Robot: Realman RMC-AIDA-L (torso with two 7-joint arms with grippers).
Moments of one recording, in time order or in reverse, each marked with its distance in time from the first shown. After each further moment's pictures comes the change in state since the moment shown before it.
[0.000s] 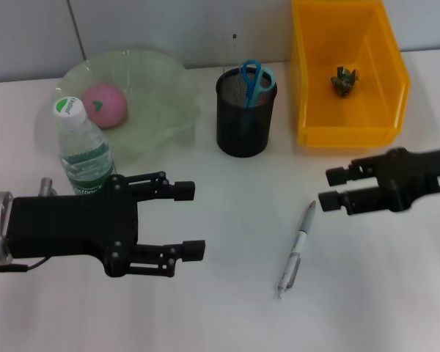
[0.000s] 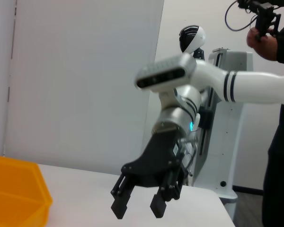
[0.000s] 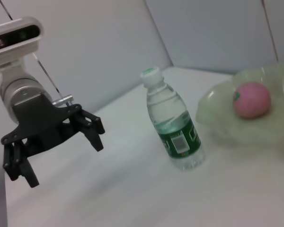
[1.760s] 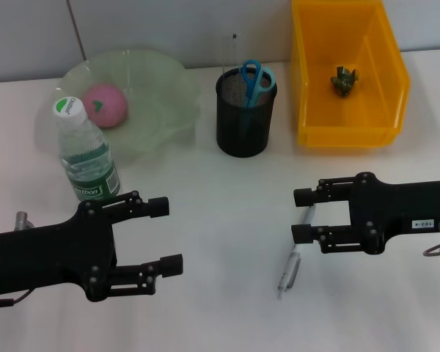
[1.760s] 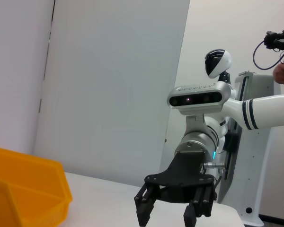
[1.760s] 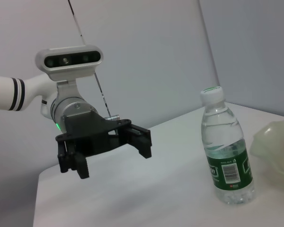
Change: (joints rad) left arm 0.093 0.002 -0.039 -0.094 -0.036 0.011 0.117; right arm -0.066 -0.006 -0.174 0.236 0.261 0.080 -0.411
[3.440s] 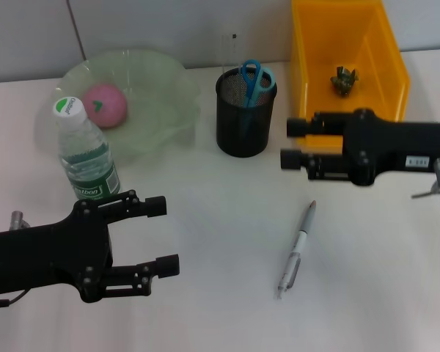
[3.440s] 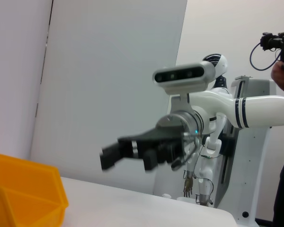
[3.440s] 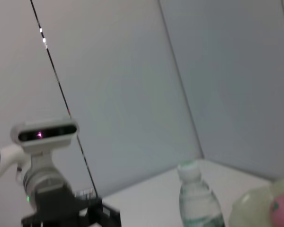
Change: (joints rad) left arm 0.001 0.004 -0.009 0.000 -0.005 0.020 -0.004; right arm 0.016 -0.003 -0.027 -0.075 0.168 0.066 0.107
